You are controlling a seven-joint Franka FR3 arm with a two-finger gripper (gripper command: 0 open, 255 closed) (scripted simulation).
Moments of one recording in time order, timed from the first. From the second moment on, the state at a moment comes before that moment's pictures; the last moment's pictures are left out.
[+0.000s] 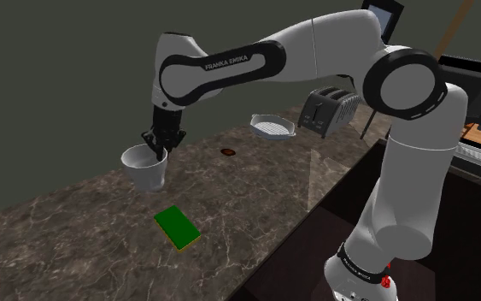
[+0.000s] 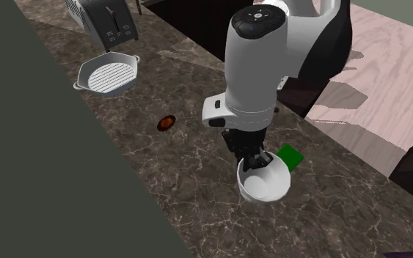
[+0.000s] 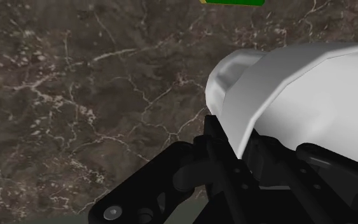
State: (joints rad) arm 0.15 0.24 0.22 -1.73 0.10 2.08 0.41
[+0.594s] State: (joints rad) arm 0.15 0.23 0.22 -1.64 0.10 1.97 0.42
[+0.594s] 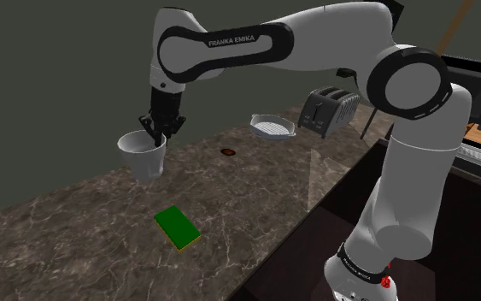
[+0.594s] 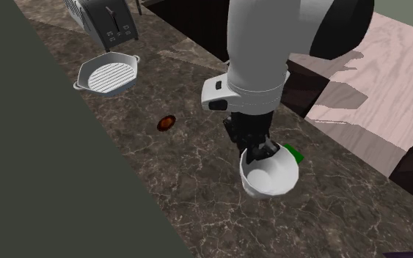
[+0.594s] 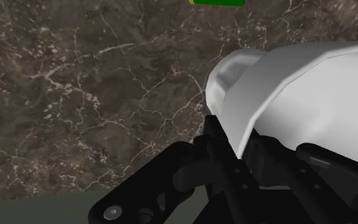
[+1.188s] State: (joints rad) arm 0.15 0.22 0.22 -1.53 0.10 1.85 0.44
